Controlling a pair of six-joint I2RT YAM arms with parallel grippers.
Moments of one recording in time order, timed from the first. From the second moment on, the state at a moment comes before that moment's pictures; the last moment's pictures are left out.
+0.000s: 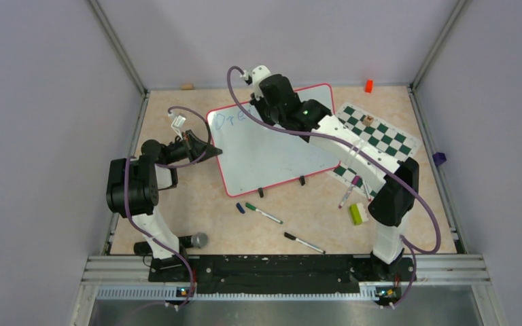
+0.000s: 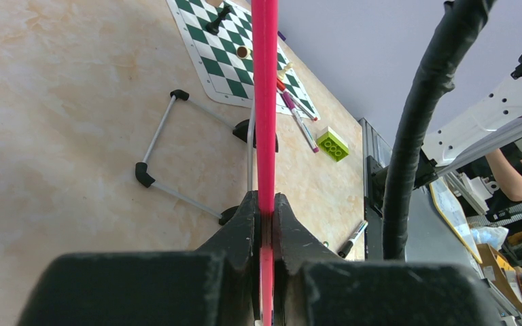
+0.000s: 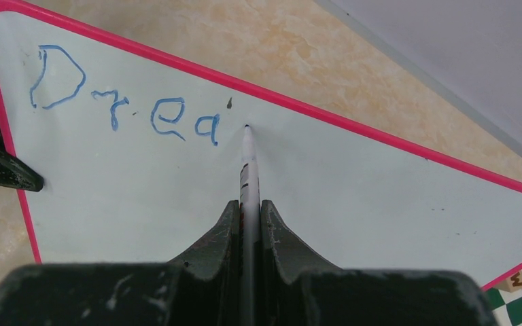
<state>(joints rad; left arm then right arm) 0.18 1.84 0.66 1.50 1.40 -1.02 0.81 1.86 1.92 -0.59 0.28 -0.05</state>
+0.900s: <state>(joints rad) 0.18 1.84 0.66 1.49 1.39 -1.02 0.81 1.83 1.84 -0.59 0.26 -0.04</state>
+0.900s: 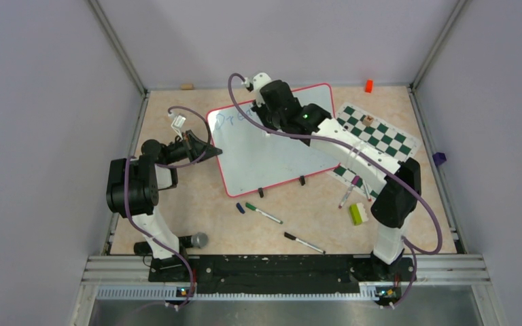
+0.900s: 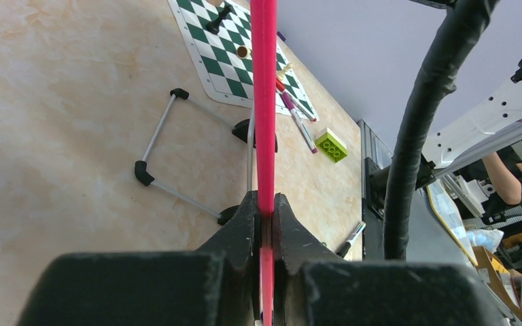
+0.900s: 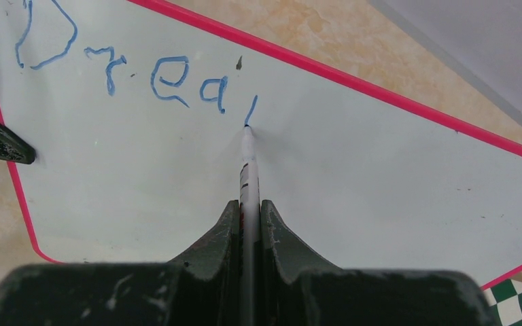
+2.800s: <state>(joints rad) 0.18 1.84 0.66 1.49 1.40 -1.02 0.79 1.84 1.86 -0.62 0.25 -0.04</state>
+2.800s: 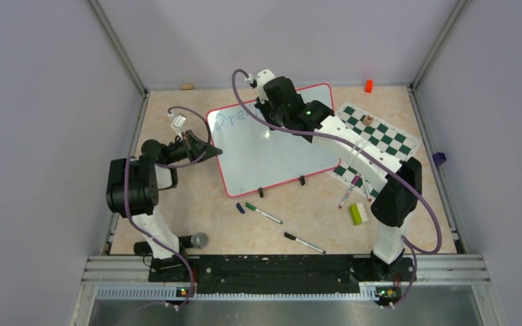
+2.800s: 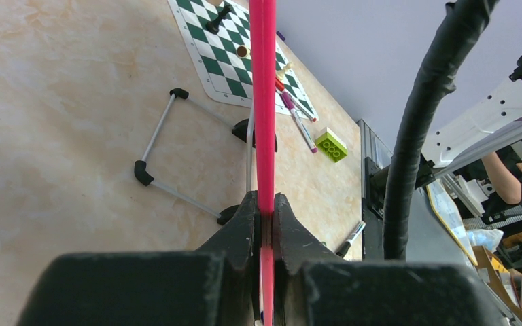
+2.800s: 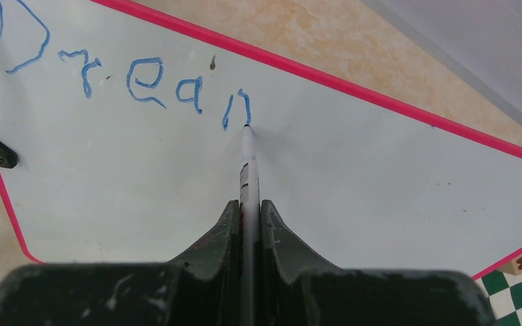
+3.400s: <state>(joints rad) 0.18 1.84 0.66 1.50 1.40 -1.02 0.78 1.86 1.92 -0.63 0.25 -0.04</state>
